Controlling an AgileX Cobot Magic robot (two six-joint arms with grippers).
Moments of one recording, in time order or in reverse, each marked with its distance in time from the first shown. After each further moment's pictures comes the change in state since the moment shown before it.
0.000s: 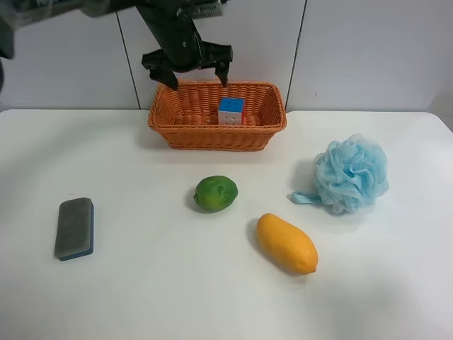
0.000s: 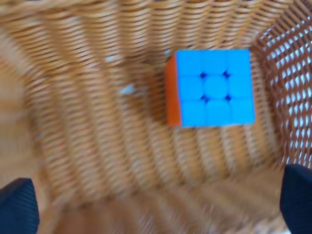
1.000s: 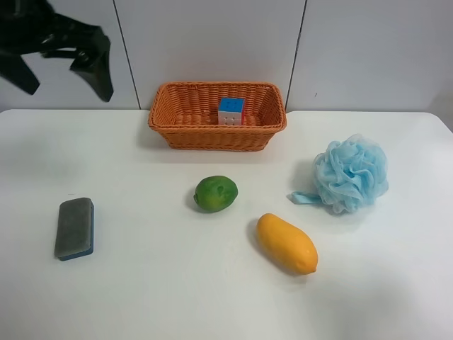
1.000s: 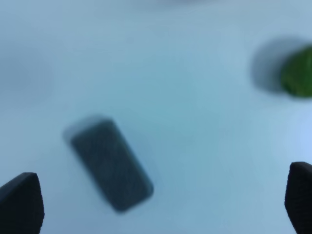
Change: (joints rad) left arm 0.054 -0.822 0.795 0.051 0.219 0.118; right arm 0.000 0.000 0.000 0.000 0.000 0.000
